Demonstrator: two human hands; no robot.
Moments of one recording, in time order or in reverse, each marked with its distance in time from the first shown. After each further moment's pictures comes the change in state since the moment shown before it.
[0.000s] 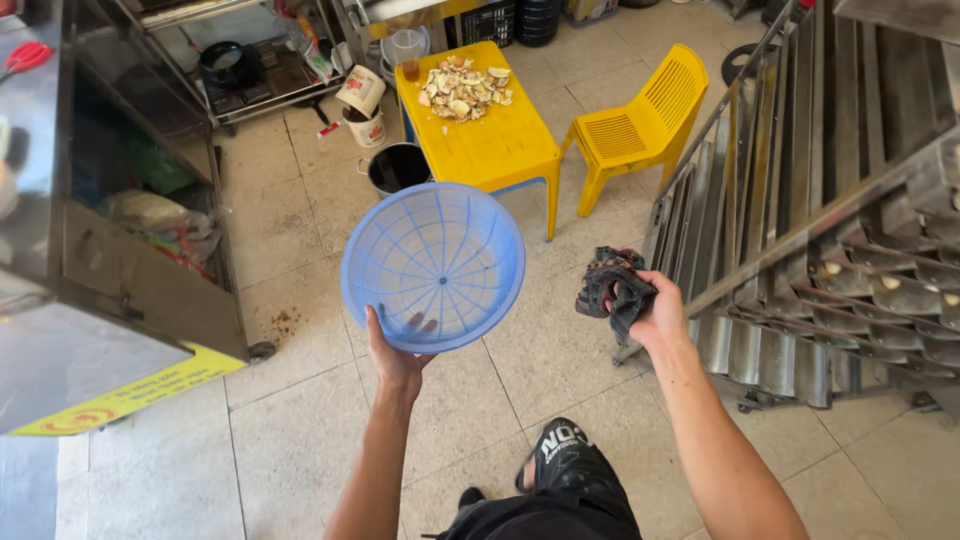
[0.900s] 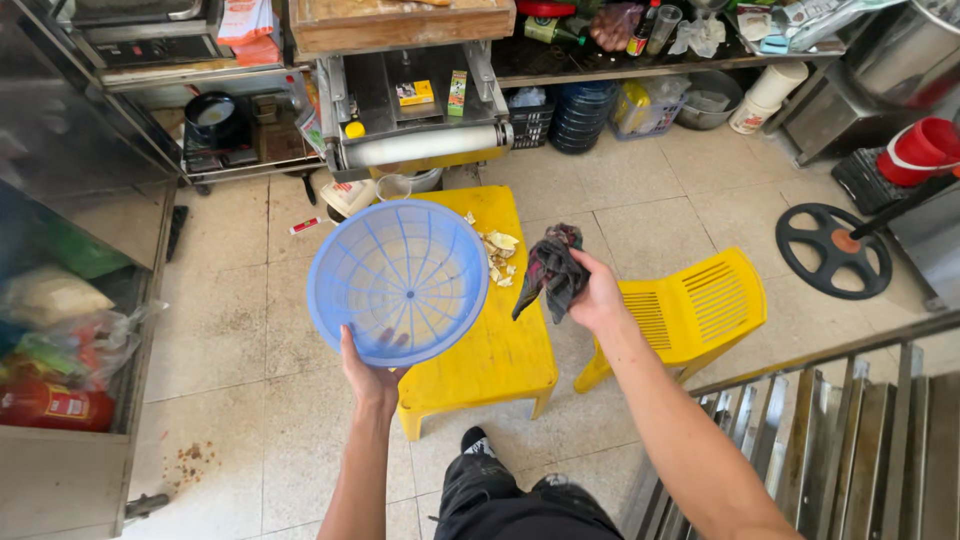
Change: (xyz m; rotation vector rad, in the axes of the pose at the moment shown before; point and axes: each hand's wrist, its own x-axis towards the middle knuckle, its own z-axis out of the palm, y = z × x) left_hand 0.558 0.098 0.322 -0.225 0.165 0.143; right_hand 0.663 -0.202 0.327 -0.151 -0.339 0.223
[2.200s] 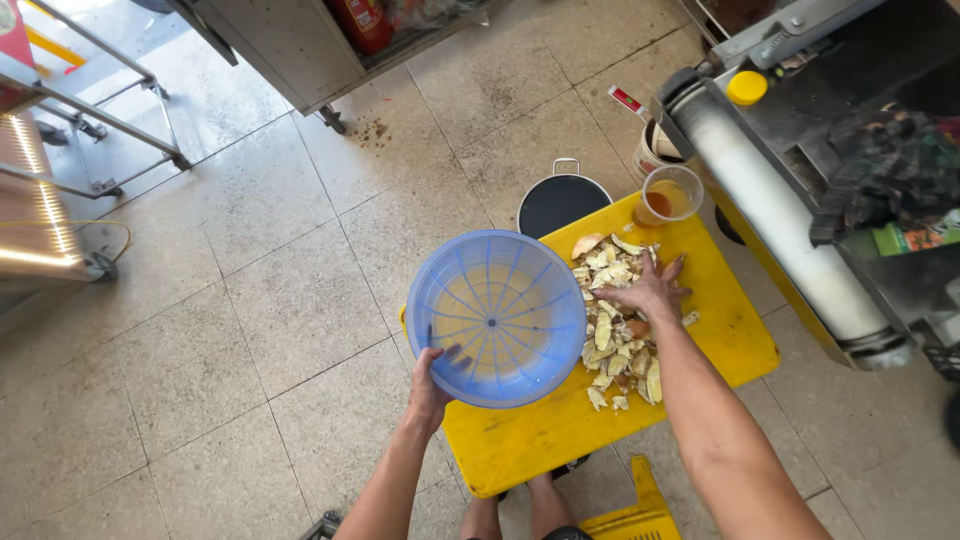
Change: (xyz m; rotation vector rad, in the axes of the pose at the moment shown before) left_hand 0.152 -0.280 0.029 -0.533 0.812 0.187; right_hand 0.505 0.179 -0.022 -2.492 -0.680 0.358
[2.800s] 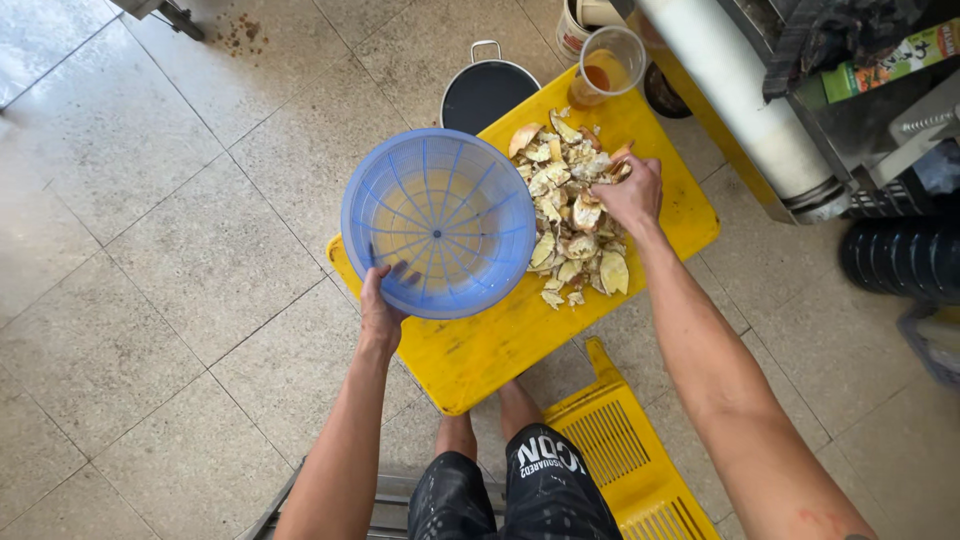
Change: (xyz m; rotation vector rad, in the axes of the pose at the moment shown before) left_hand 0.032 0.005 0.005 0.072 -0.024 0.031; right_hand -0.019 0.068 0.002 0.279 0.456 -0.240
